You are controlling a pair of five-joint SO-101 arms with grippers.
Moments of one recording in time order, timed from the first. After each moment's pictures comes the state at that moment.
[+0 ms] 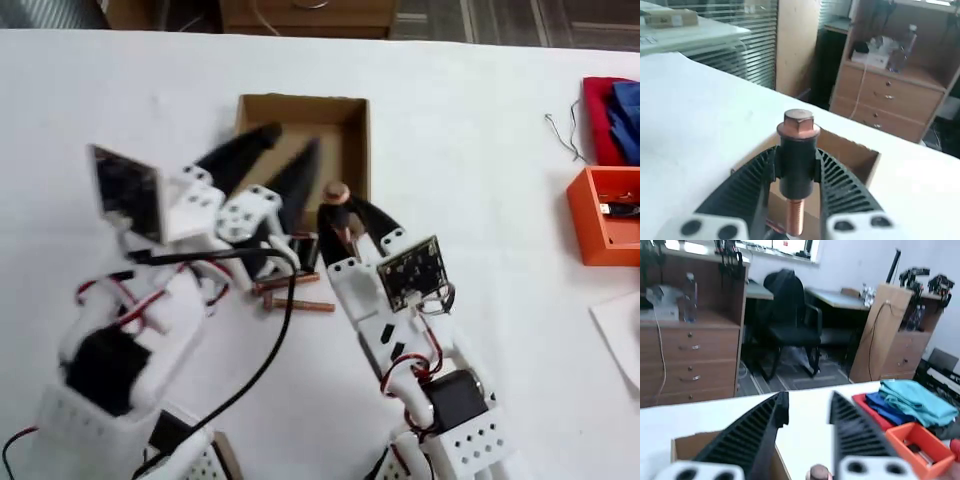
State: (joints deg) left arm 20.8 -60.9 32.0 39.1 14.1; right arm -28.0 -82.9 75.6 22.9 8.5
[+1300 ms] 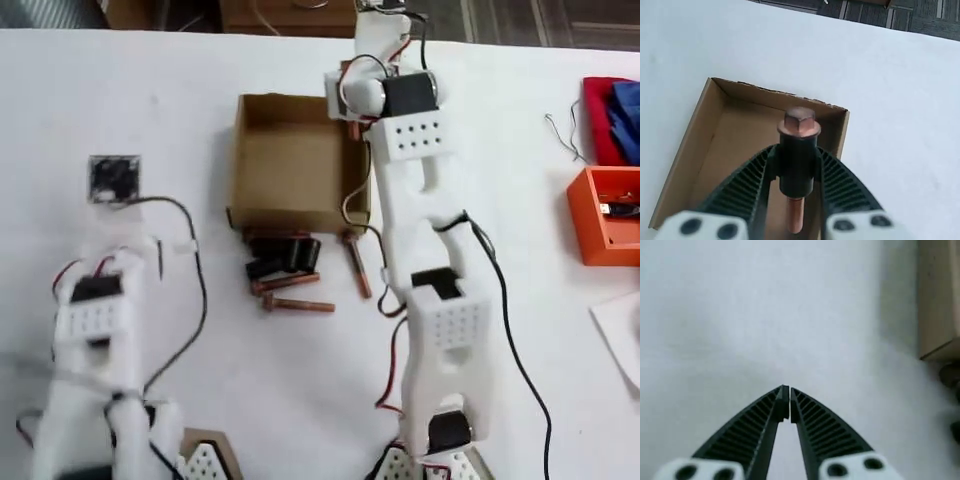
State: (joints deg) left arm -19.7 -32.8 61.9 32.0 -8.1; right arm -16.4 37.2 -61.5 79.3 0.5
